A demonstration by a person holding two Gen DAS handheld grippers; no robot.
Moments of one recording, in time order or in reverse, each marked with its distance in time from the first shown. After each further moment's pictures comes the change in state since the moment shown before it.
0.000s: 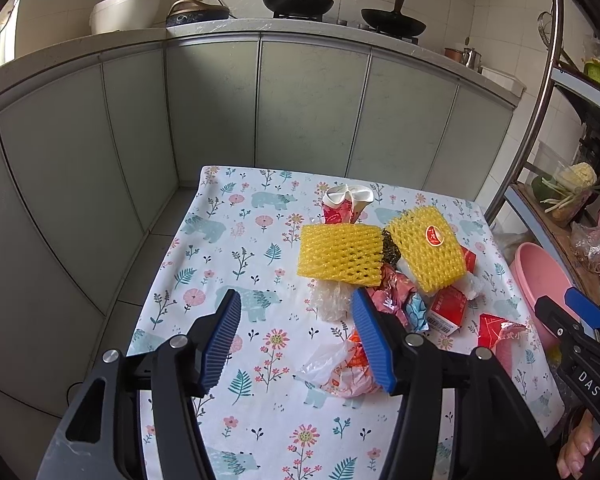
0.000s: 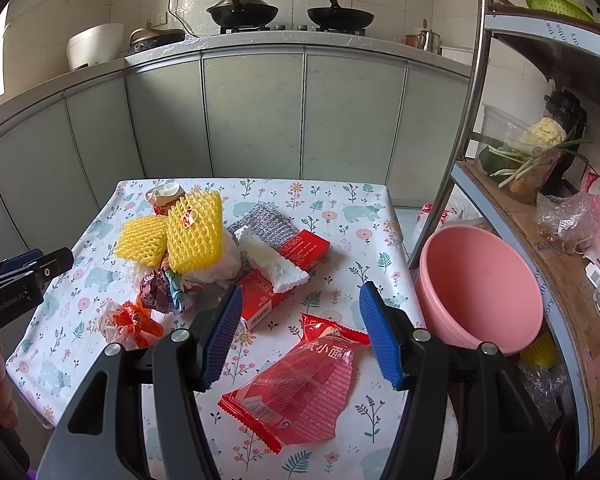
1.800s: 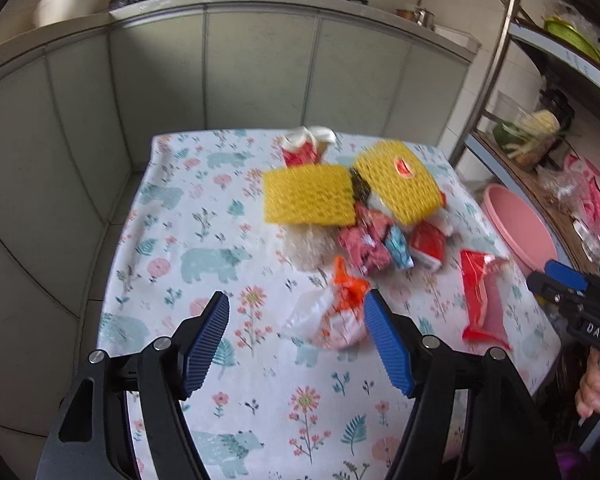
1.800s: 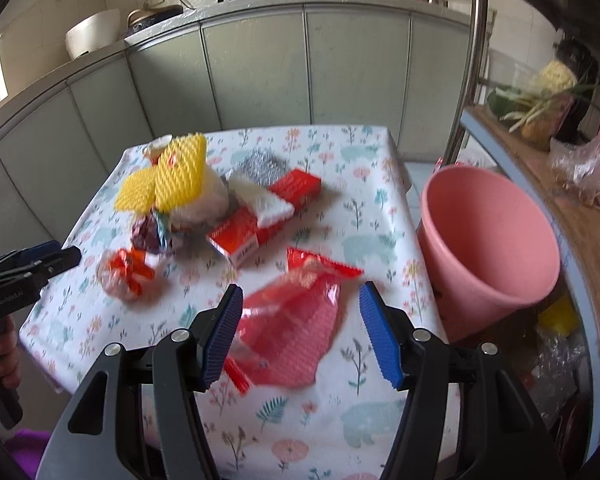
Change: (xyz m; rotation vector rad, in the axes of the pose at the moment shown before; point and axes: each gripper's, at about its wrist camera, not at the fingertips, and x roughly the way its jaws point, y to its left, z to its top) left arm 0.019 0.002 -0.028 0.137 0.133 -0.180; right arm 0.006 -0.039 -0.034 0.048 0.158 0.110
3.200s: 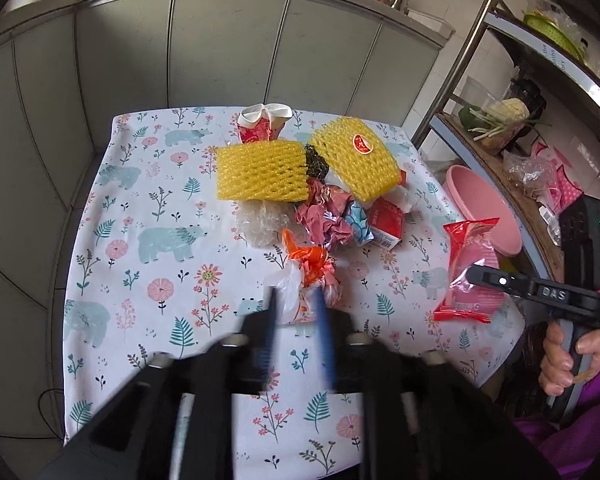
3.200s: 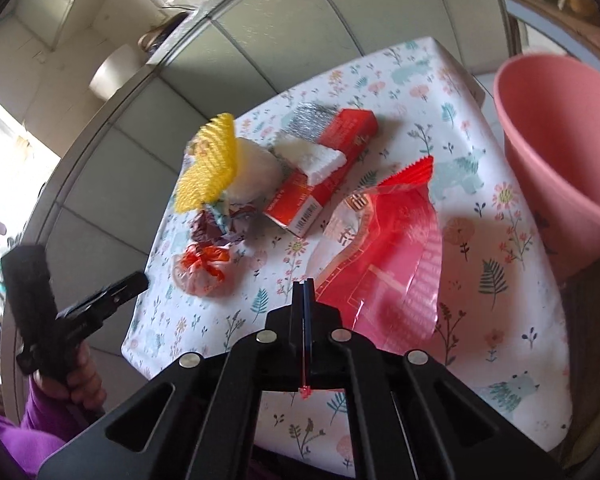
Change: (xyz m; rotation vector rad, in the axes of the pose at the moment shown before) left arm -0.001 -0.008 0.002 0.002 0.078 -0.117; right arm 0.039 -0.030 -0.002 0.244 0.158 0.424
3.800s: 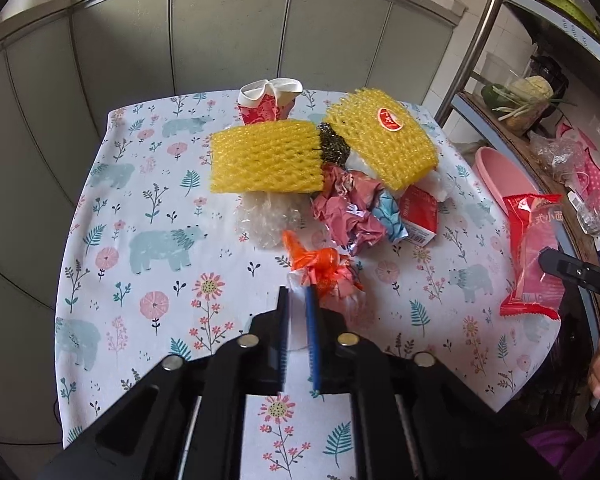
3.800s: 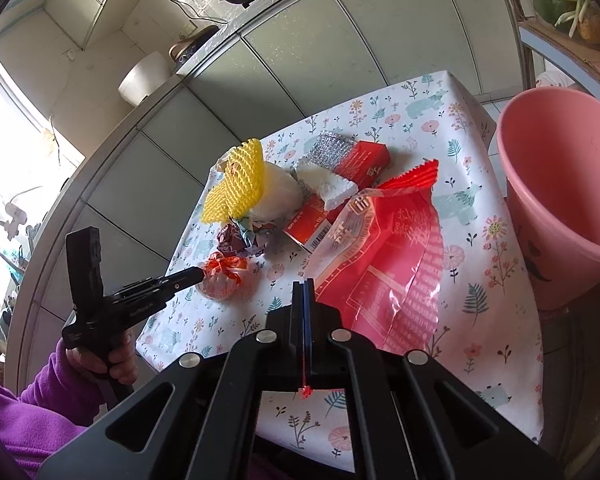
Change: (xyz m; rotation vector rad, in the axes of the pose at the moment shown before) left arm 0.038 -0.002 0.006 0.034 0.048 0.074; right arm -0.029 -0.006 0.005 -0.055 -0.062 0.070
